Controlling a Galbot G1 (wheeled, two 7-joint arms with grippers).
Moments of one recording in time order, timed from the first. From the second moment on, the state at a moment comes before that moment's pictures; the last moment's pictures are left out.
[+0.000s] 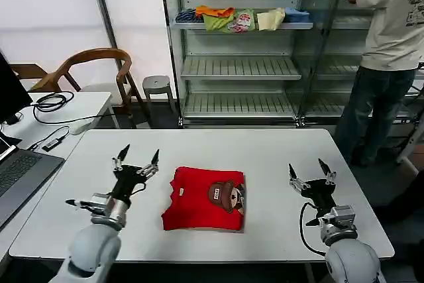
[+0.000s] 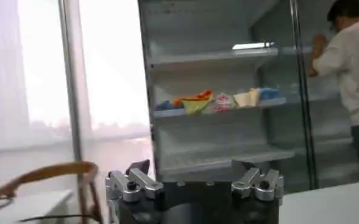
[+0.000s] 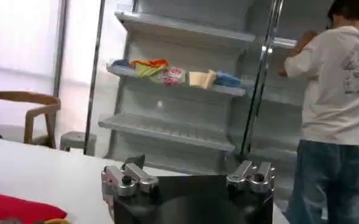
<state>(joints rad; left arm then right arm) 1.20 -1.15 -0.47 -1.95 -0.28 0.15 -0.05 -1.29 1.20 0.54 1.99 0.18 -0.23 0.05</state>
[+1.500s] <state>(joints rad) 1.21 -1.10 -0.56 -1.86 -0.21 0.00 0.02 -1.18 1.23 0.49 1.83 0.10 -0.16 0.02</state>
